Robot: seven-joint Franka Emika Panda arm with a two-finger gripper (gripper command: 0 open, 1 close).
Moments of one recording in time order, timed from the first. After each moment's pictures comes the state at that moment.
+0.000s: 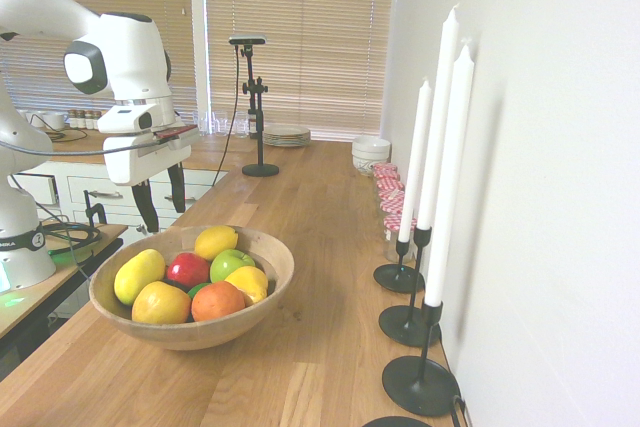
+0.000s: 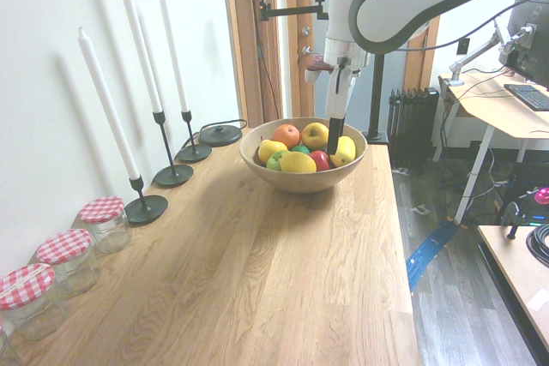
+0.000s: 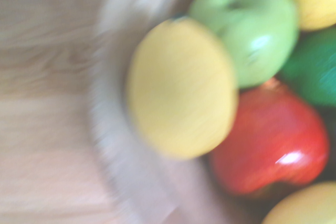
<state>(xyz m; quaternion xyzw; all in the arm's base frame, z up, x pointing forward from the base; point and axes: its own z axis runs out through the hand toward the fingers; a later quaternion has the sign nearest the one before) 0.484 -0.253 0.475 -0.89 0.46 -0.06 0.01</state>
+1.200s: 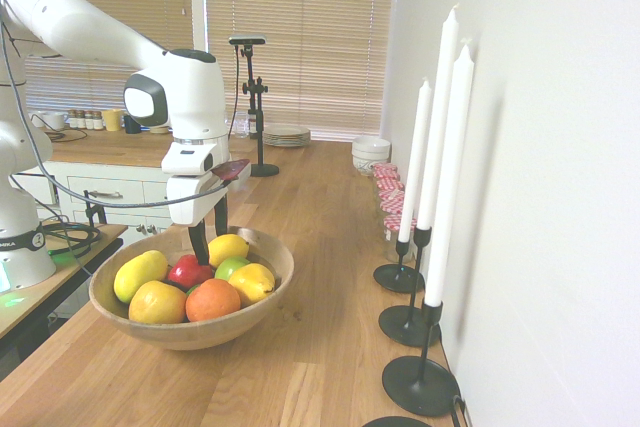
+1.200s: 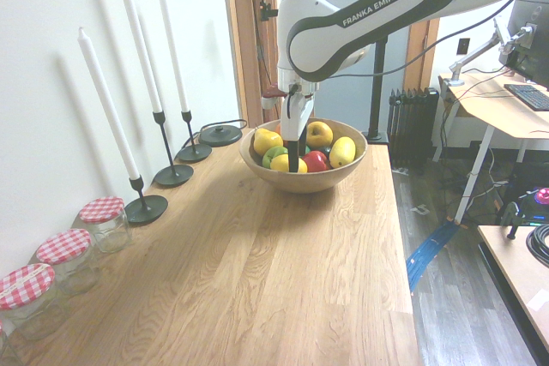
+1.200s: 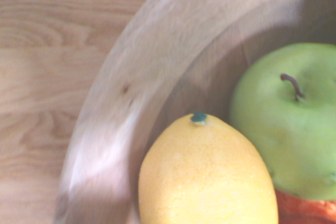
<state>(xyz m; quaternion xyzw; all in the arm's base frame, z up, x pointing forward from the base) 0.574 -0.258 0.424 -0.90 0.43 -0.03 0.02</state>
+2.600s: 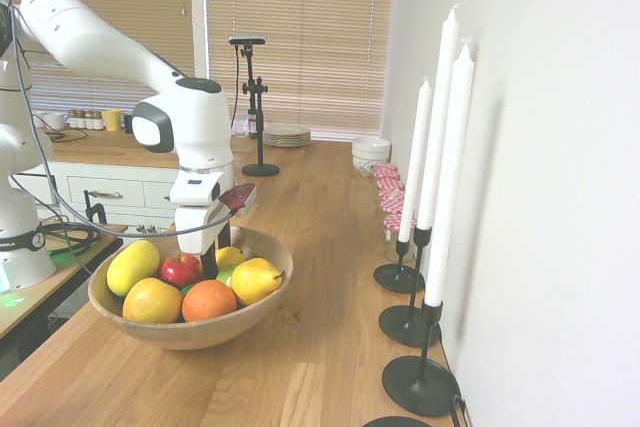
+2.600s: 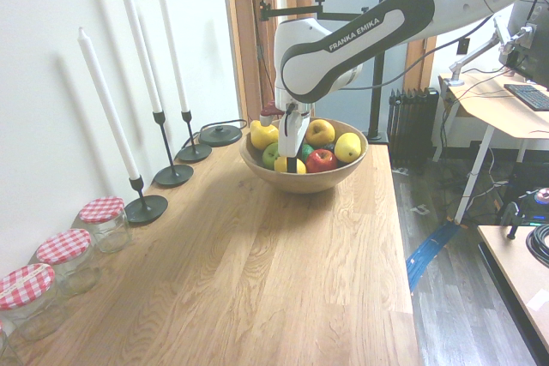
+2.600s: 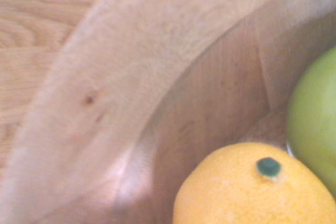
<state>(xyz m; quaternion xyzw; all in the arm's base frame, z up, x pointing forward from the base) 0.581 -0.265 0.391 -0.90 0.43 -0.03 0.02</state>
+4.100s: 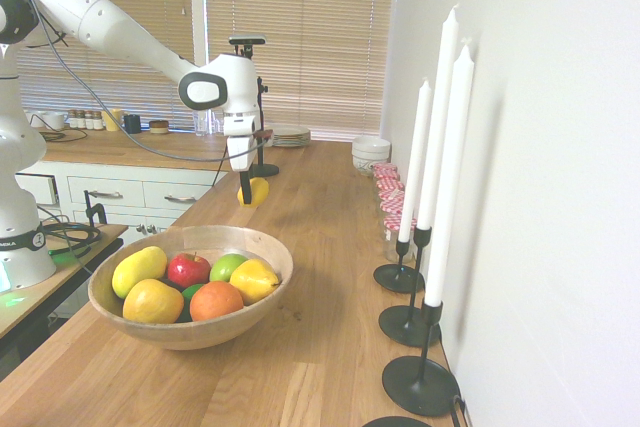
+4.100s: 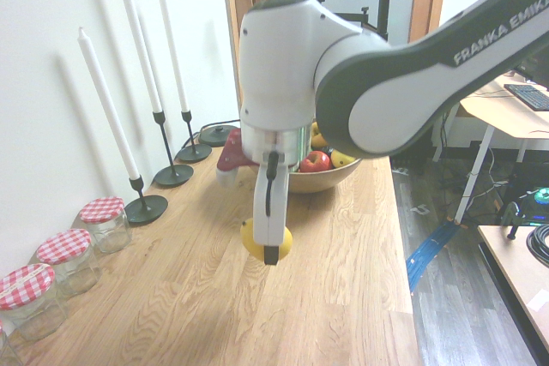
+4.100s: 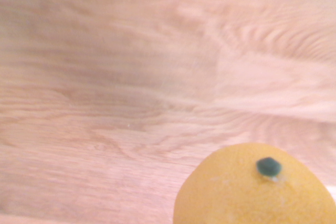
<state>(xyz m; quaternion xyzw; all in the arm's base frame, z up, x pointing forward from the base) 0.580 0.044 0.405 -0.93 0.36 -0.06 0.00</state>
